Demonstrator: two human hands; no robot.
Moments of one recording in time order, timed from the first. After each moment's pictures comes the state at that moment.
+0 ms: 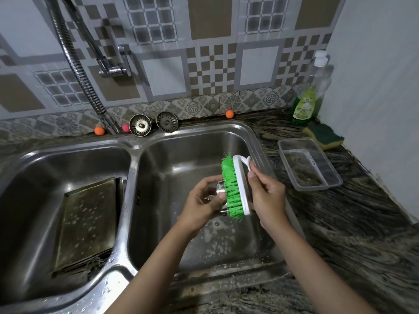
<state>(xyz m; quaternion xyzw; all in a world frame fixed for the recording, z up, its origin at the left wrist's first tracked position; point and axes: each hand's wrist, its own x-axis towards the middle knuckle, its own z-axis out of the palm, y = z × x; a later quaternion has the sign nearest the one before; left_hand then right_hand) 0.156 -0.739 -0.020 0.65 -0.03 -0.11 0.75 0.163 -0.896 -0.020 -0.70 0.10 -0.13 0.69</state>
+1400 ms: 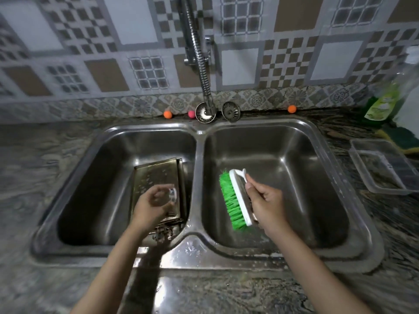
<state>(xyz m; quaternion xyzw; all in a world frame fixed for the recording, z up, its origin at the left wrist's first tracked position) 0.085 -0.485 -0.033 0.79 0.17 0.03 0.59 0.122 -0.749 -0.030 -0.72 0.03 -0.03 0.69</state>
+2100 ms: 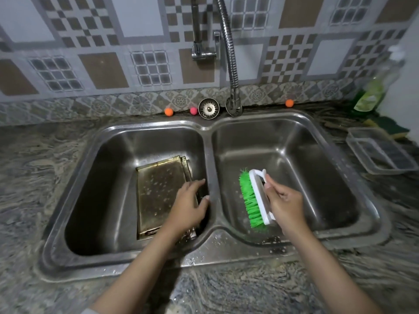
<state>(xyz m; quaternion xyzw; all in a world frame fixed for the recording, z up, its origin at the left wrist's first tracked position) 0.097 -0.490 -0.050 0.92 -0.03 0.00 0.39 0.090 -0.719 -0.032 -0.74 0.09 -0.08 0.67</state>
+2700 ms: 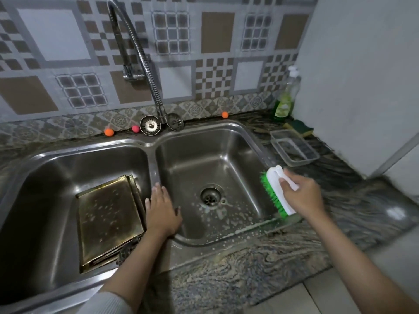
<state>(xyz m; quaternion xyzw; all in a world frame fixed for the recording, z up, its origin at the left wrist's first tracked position) 0.125 -0.565 -0.083 0.99 -0.02 -0.04 0.12 0.058 -0.891 0.013 -0.88 0.23 -0.14 0.38</state>
